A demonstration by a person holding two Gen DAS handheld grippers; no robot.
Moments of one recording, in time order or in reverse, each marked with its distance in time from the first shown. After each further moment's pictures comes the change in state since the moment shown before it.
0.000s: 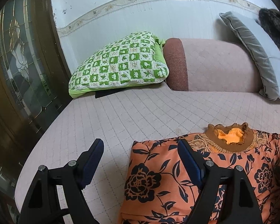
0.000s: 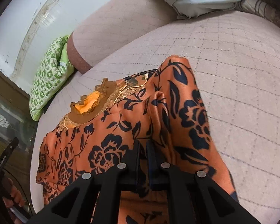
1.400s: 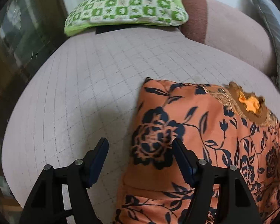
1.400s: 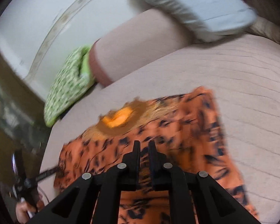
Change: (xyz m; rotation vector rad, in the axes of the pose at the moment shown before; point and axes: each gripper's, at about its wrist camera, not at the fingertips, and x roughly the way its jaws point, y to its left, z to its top) left arm 0.074 0.029 -0.045 -0.110 0.419 -0.055; right arm -0.028 0.059 0.002 -0.080 -0.094 0.075
